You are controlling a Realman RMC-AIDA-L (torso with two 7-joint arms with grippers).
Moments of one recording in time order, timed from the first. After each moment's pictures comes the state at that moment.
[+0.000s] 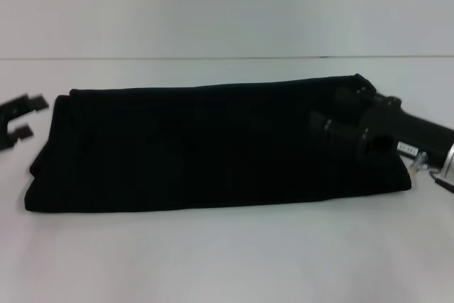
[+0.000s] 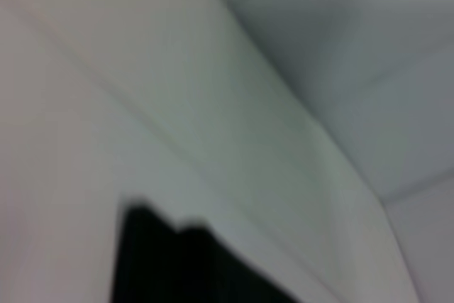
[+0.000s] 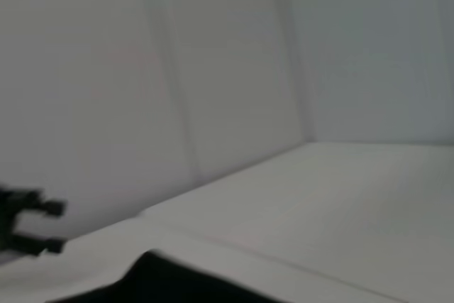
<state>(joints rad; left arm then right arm) -0.51 -1.87 0.24 0.42 2.12 1.31 -2.17 0.59 2.06 -0.64 -0.36 -1.71 -1.29 1.04</state>
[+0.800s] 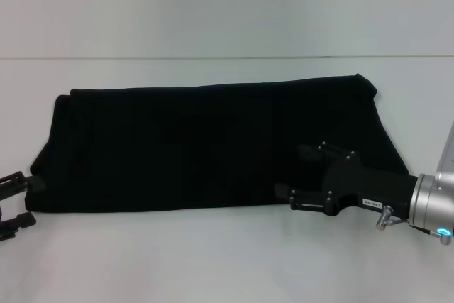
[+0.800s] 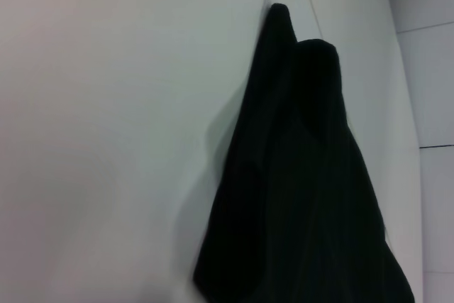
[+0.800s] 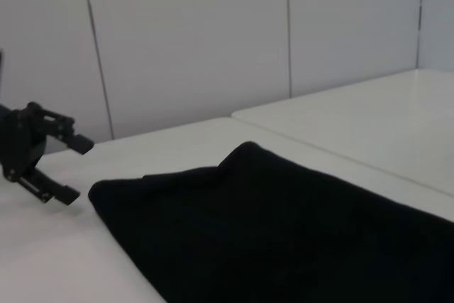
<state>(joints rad) -0.36 -1.89 0.28 0.48 2.23 1.48 -2.47 0.59 2.09 -0.77 -0.31 -1.79 -1.25 0.94</state>
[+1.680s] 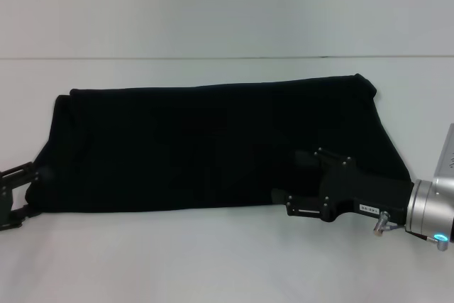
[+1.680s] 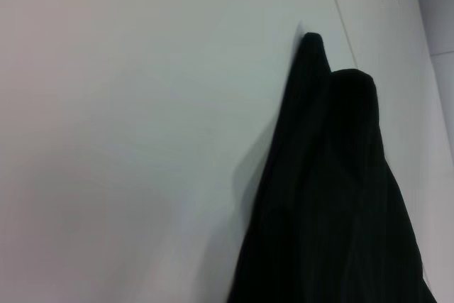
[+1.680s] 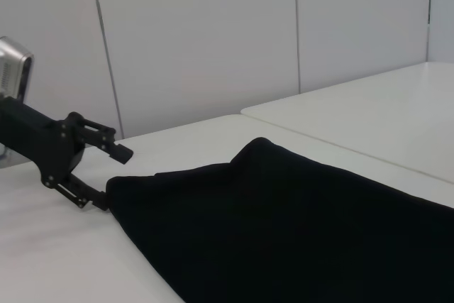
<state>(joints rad) -0.42 -1.91 0.29 0.45 2.26 1.35 -2.49 0.59 2.10 -0.77 -0.28 -1.79 -1.26 0.93</state>
